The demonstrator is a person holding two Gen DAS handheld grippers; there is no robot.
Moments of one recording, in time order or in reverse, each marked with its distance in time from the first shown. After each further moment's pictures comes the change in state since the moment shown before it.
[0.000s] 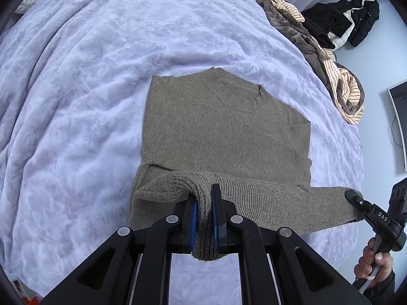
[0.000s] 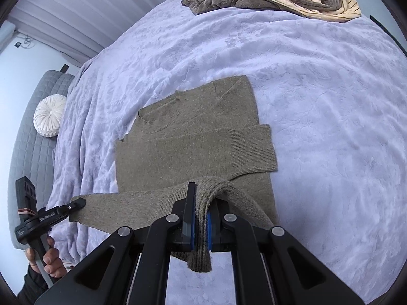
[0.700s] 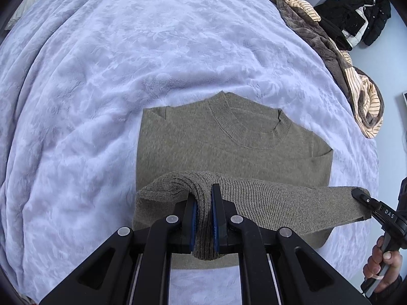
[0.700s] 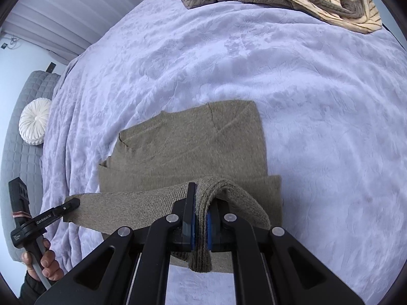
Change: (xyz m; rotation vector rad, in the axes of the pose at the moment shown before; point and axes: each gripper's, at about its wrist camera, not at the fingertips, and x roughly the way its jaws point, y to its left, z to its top) left arm 0.064 -0.005 0.093 0.004 0.032 0.070; right arm 0.074 -0.002 0.093 0.003 0.064 -0.067
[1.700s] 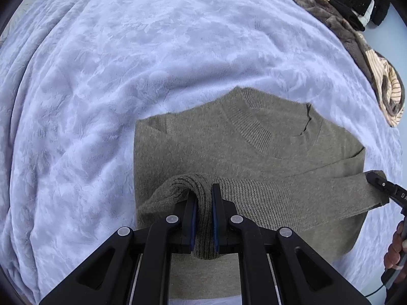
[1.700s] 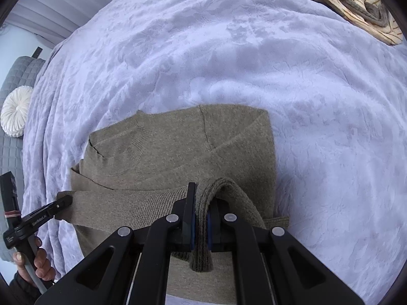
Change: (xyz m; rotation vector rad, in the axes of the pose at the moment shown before) left arm 0.055 -0.006 0.029 0.074 0.030 0.098; right arm 0.063 0.001 0.034 -0.041 0.062 -0.066
